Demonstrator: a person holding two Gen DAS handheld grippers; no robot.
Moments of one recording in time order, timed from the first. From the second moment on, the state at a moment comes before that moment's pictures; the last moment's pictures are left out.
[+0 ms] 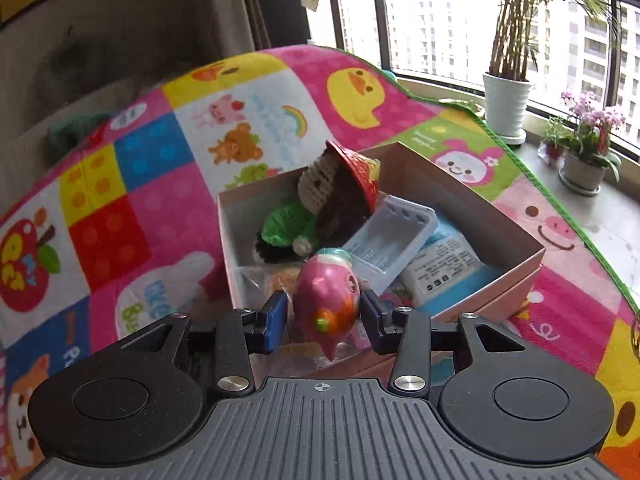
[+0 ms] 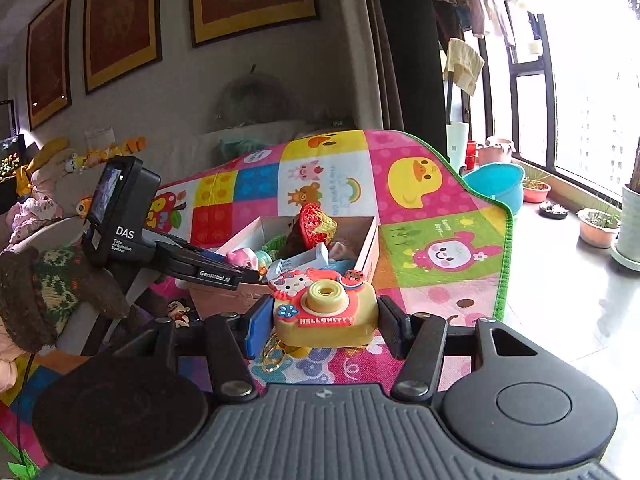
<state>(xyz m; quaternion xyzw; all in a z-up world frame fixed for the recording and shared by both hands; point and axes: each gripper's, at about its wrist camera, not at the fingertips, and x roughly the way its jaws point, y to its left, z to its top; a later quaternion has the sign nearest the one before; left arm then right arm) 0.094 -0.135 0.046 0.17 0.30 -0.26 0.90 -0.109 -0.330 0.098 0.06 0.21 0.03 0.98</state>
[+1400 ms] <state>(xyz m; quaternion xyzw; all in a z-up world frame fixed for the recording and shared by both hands) 0.201 -0.006 0.007 -0.12 0.39 -0.08 0.91 -0.038 -0.208 0.046 -0.06 0.27 0.09 0.96</state>
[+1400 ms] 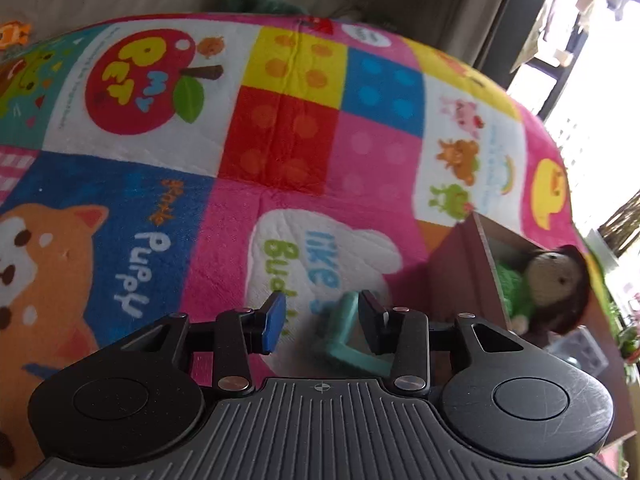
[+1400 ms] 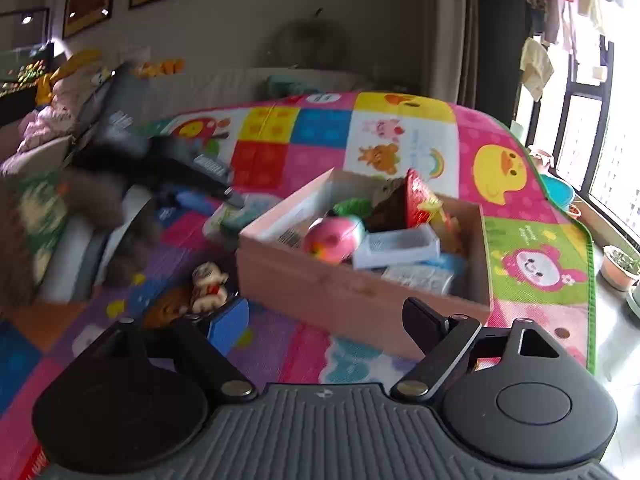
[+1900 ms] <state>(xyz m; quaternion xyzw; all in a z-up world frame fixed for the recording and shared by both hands) 0.087 0.012 0.007 0.06 0.39 -0.17 0.91 -0.057 -0.202 0.034 -0.06 0.28 0.13 0.95</state>
